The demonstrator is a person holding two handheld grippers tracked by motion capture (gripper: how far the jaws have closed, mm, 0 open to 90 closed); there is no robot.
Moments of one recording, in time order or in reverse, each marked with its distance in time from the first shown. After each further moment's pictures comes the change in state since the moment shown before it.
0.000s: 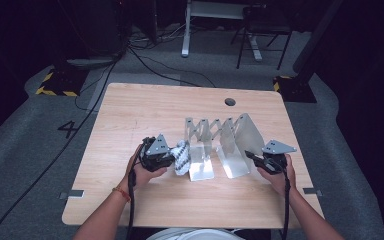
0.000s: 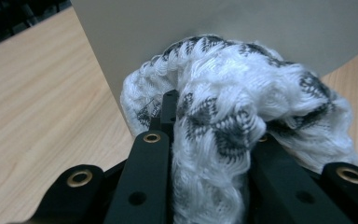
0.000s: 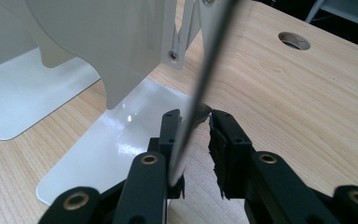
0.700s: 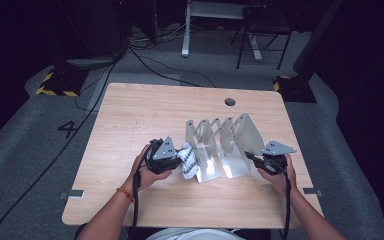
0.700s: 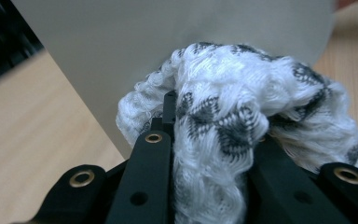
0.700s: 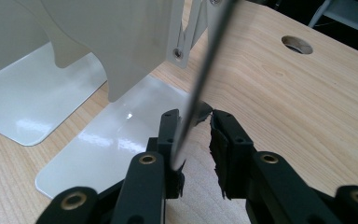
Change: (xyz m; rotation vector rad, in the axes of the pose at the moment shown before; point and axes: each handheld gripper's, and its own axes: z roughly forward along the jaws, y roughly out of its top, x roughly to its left) left arm -0.019 0.026 -0.009 -0.095 -0.010 0.112; right arm 0.000 -0.001 -0.001 -0.004 0.008 -0.036
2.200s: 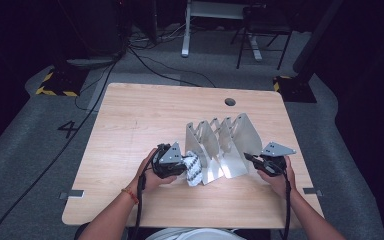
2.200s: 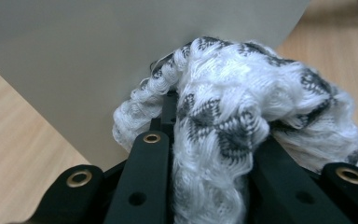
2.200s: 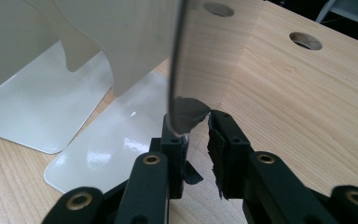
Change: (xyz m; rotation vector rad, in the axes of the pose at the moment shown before) left arm -0.009 -0.010 0.020 0.051 -0.111 0.002; right arm 0.003 -0.003 0.000 -0.003 0.021 0.026
